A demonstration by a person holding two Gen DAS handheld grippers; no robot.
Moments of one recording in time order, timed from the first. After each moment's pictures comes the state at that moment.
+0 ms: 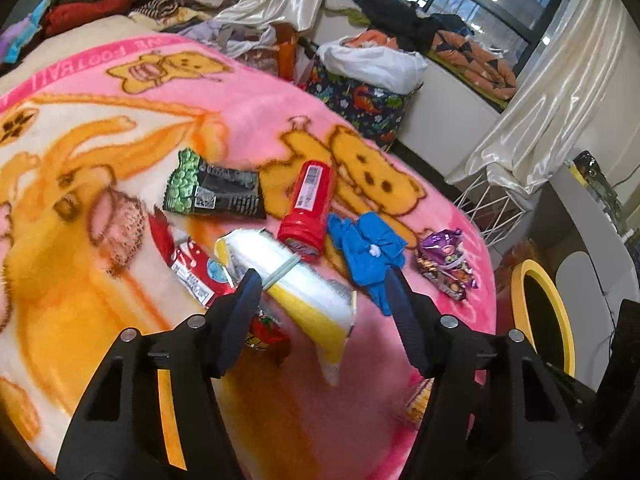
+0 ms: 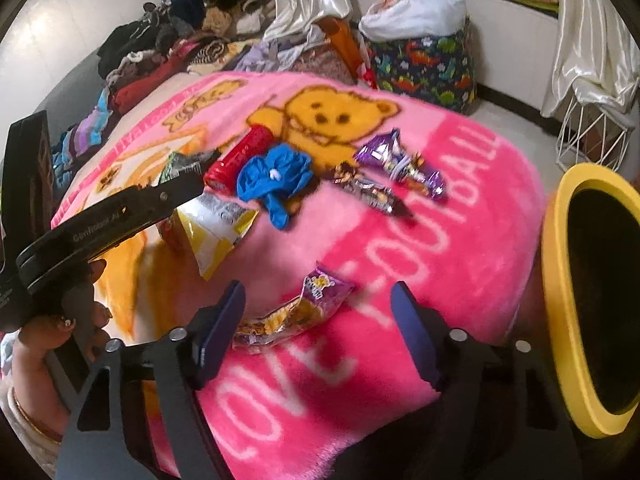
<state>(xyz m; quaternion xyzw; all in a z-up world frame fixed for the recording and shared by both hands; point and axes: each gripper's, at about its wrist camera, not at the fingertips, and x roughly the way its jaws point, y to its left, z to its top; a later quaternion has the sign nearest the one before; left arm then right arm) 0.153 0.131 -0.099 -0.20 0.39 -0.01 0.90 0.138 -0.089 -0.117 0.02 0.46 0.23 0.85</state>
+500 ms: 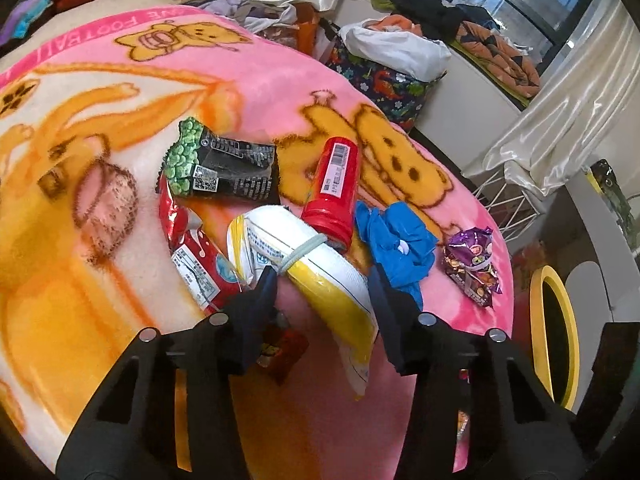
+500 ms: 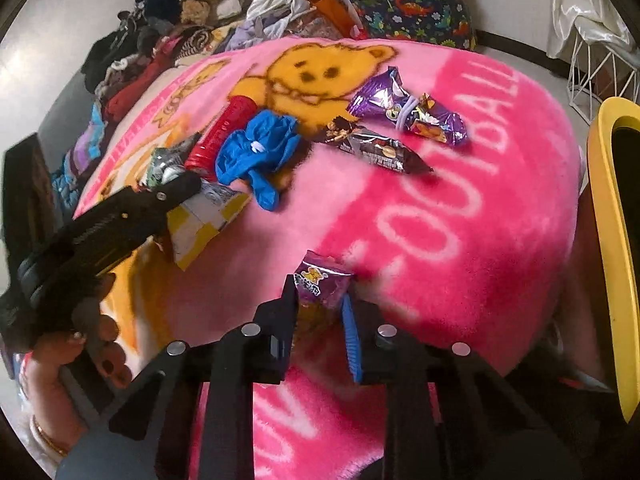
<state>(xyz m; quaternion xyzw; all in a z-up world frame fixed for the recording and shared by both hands) 0.169 0.134 -0.119 -0.22 0.42 0.01 0.88 0.155 -0.094 -0.141 0.09 0.51 0.25 0.82</state>
